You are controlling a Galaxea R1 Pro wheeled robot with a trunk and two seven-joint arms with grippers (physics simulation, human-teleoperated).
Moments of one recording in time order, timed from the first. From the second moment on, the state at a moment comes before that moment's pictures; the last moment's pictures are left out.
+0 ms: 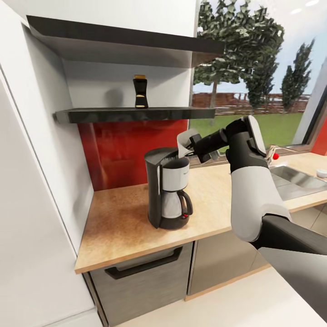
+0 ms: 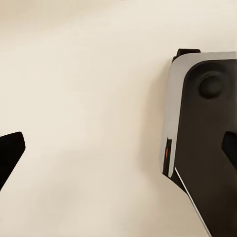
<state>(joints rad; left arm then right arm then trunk) -0.04 0.18 0.02 -0.07 0.03 -0.09 0.00 -1.42 0.17 -0.28 -0.91 -1.81 0.71 -1.46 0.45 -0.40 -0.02</state>
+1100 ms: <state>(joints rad) -0.04 0.17 0.02 -0.07 0.03 -0.09 0.00 -1.41 0.17 -0.28 -0.82 -1.81 0.71 -1.46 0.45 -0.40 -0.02</state>
